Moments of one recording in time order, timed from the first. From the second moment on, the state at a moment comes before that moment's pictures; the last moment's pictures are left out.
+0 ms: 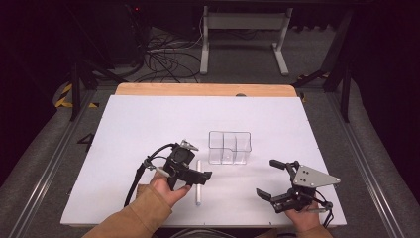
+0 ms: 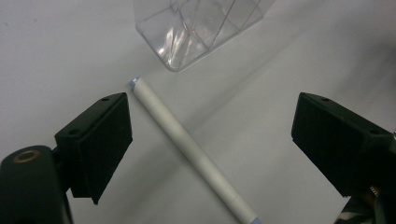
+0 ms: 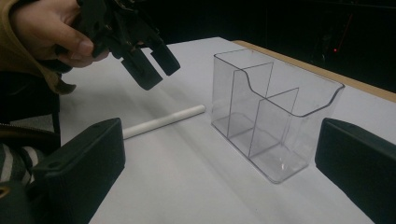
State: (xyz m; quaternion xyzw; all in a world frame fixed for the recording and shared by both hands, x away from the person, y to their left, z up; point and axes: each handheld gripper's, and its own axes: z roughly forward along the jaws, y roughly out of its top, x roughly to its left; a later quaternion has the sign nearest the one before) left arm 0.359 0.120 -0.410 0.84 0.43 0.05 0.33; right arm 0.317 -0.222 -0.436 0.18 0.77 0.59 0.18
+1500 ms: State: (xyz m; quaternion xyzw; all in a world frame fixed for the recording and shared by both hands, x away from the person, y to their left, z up) left arm 0.381 0.104 -0.441 0.84 0.50 0.02 0.20; right arm 0.324 -0.216 -0.433 0.16 0.77 0.60 0.15
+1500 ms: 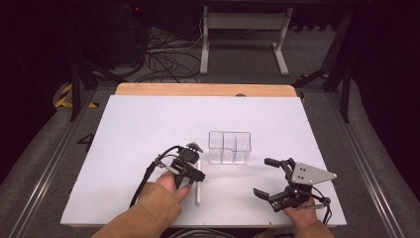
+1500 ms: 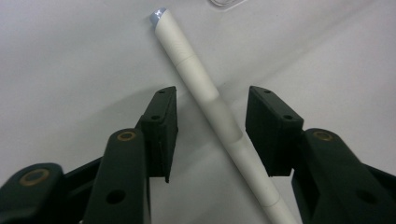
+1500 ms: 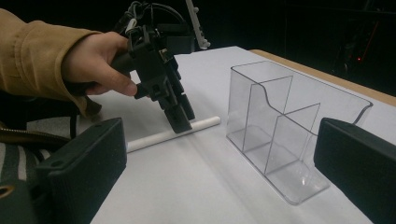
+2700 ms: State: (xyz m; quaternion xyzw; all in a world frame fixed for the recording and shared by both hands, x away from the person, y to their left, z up) left arm 0.377 0.082 -0.444 0.84 0.52 0.07 0.14; right arm 0.324 -0.210 -0.442 0.15 0.78 0.59 0.15
